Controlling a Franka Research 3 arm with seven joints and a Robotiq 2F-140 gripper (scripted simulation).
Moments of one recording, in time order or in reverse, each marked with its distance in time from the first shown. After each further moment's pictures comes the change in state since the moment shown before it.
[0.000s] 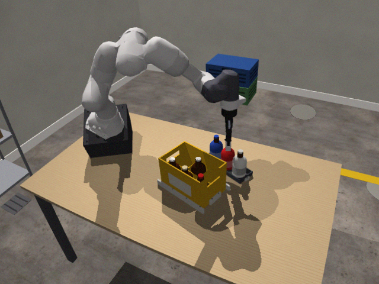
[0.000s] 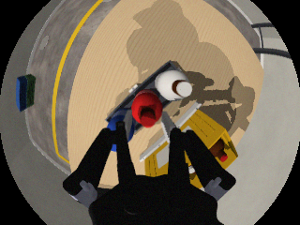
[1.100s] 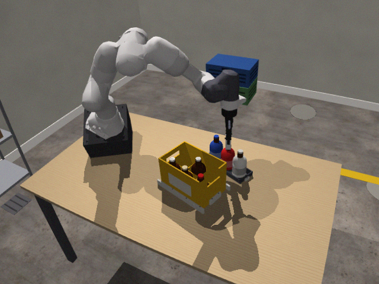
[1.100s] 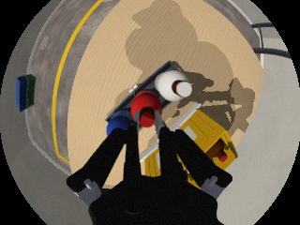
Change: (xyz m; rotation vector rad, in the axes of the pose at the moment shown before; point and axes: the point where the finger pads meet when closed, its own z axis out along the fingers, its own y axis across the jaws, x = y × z) arm 0.000 0.000 0.000 0.000 0.001 0.000
